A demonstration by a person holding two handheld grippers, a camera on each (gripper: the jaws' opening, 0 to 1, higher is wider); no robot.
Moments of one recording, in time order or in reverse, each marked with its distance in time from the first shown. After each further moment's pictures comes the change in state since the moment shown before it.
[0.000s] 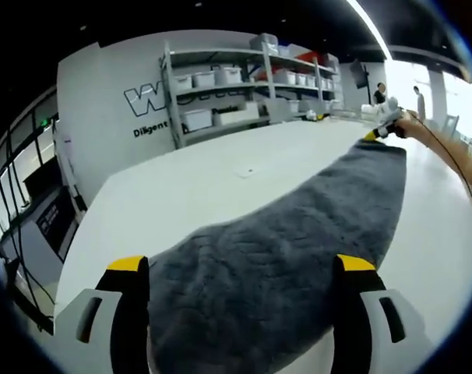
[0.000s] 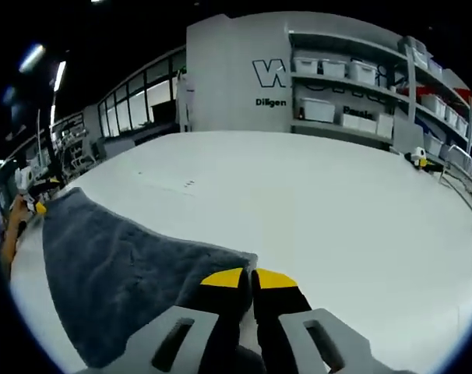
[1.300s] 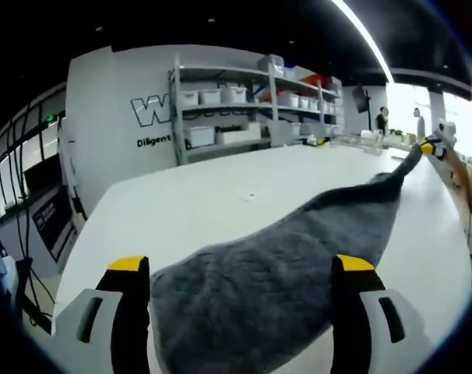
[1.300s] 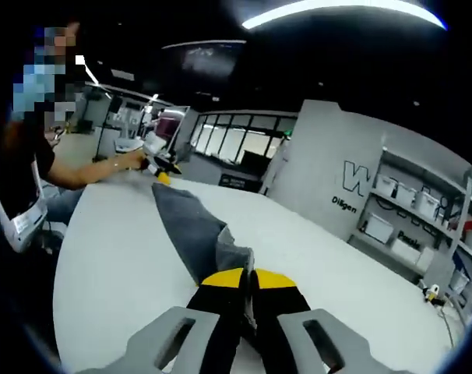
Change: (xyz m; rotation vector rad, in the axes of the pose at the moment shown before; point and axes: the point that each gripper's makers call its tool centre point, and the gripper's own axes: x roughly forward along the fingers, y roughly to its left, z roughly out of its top) left arm -0.021 0.007 0.024 -0.071 -0.110 -0.015; right arm -0.212 0.170 -0.001 -0.545 -0.370 0.318
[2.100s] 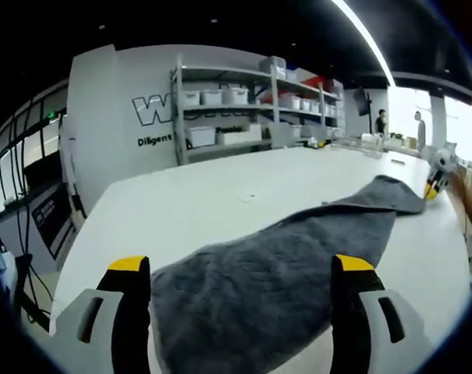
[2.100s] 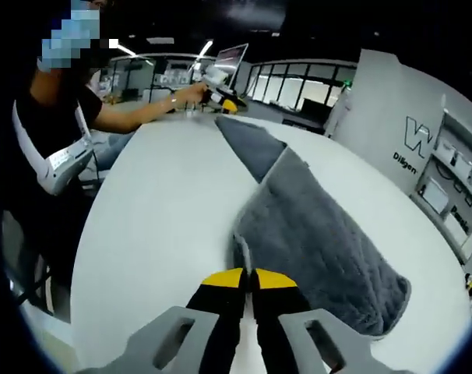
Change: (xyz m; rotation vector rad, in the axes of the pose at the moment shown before) left arm -0.002 0.000 -0.001 -0.019 -0.006 -0.003; right arm 0.002 0.067 -0.112 0.028 0.307 0.337
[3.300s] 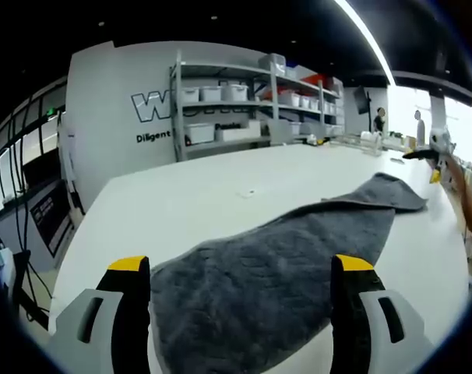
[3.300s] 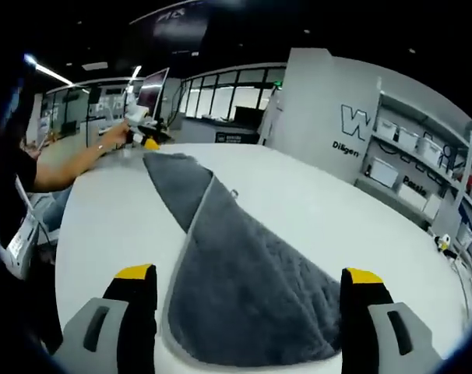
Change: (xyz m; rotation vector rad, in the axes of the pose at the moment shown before) left arm 0.000 0.003 -0.003 -0.005 0.018 -0.007; right arm -0.006 -0.076 0.075 0.195 -0.072 -0.324
